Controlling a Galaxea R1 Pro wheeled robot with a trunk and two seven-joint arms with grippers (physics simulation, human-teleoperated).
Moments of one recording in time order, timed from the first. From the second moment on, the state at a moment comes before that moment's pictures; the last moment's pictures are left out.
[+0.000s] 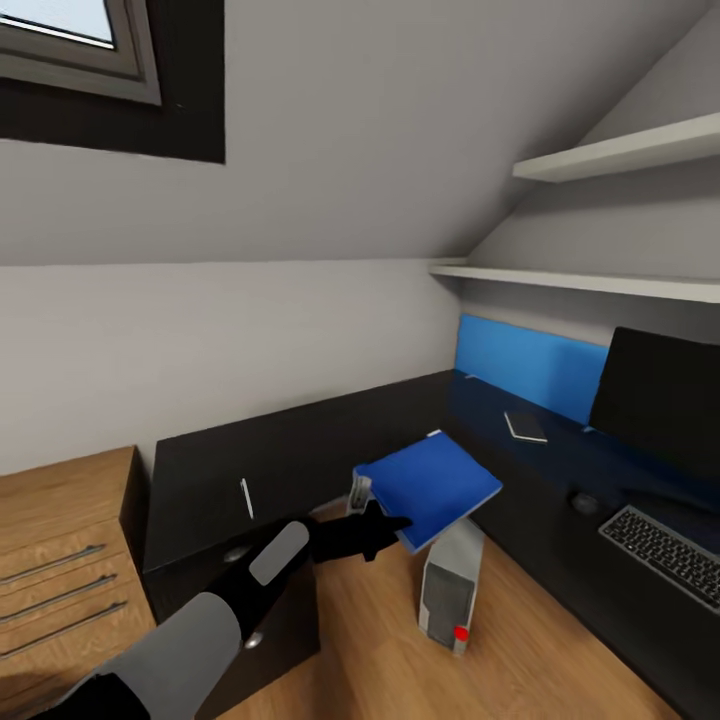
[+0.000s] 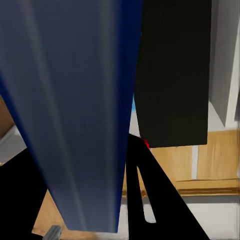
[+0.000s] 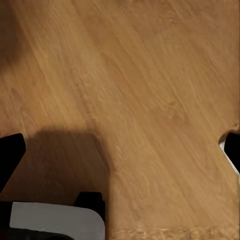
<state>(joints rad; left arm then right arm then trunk) -0.75 -0.11 -0.52 -0.59 1.35 0.73 -0.39 0.07 -0.33 0.18 -0.57 -0.36 -0.08 0.24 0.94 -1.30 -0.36</state>
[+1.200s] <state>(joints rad) -0.69 -0.09 -0.46 -0.41 1.34 0.51 -0.54 0.07 -0.32 0.18 -0.38 -0.36 -0.31 0.24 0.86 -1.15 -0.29</state>
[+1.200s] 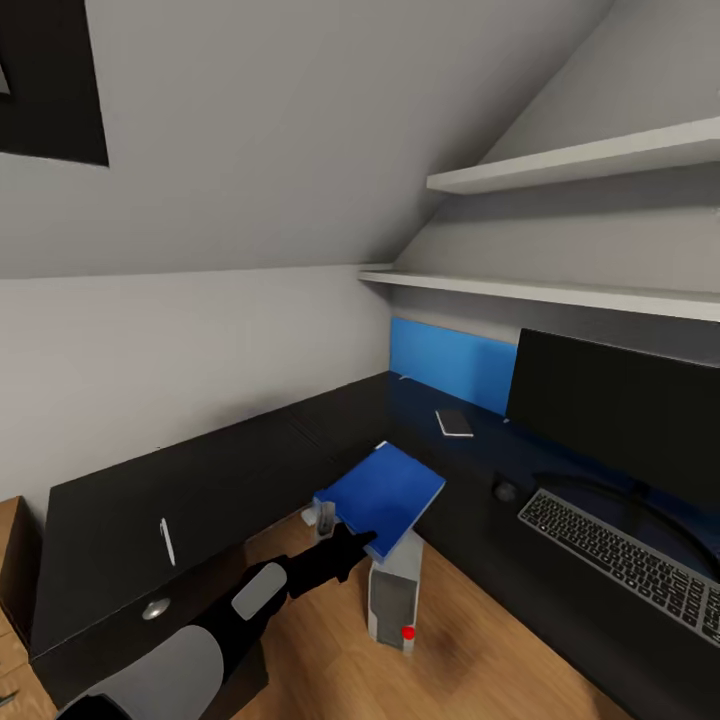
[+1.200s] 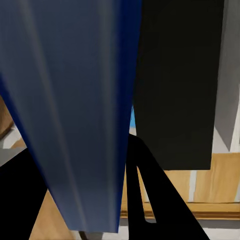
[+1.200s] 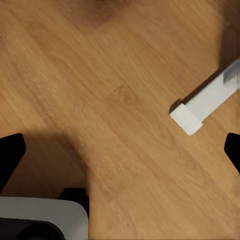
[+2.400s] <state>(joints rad) -0.62 -0.05 -0.36 -0.34 1.35 0.35 -0.57 0.07 -0.32 0.18 -0.37 -0.36 -0.31 0.24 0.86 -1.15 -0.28</state>
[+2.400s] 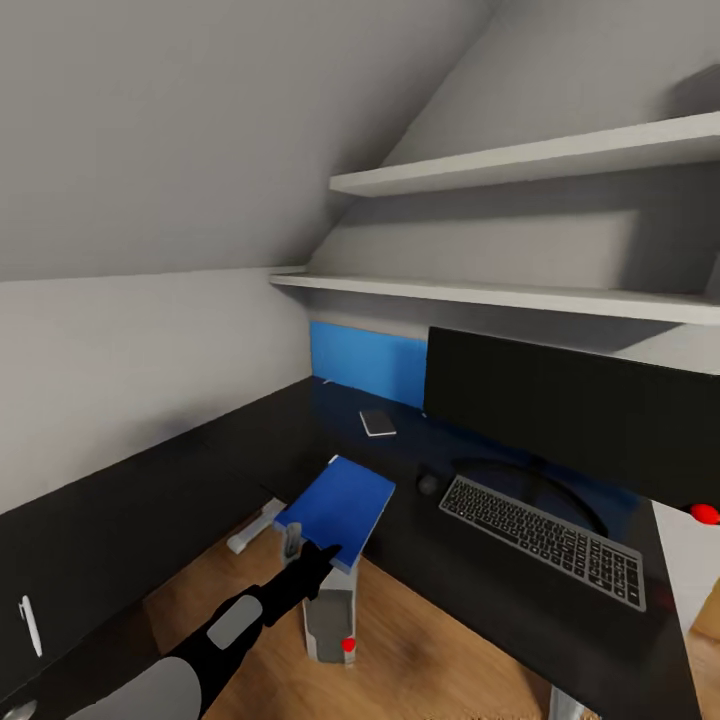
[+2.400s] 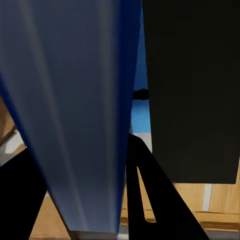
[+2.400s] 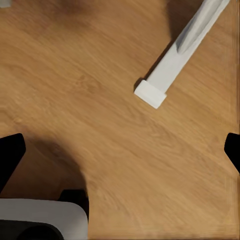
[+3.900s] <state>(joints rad) -0.58 -0.04 -0.33 -0.34 1.35 0.35 -0.57 0.07 -0.30 0.18 -0.37 -0.34 -0.32 0.24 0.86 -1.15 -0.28</state>
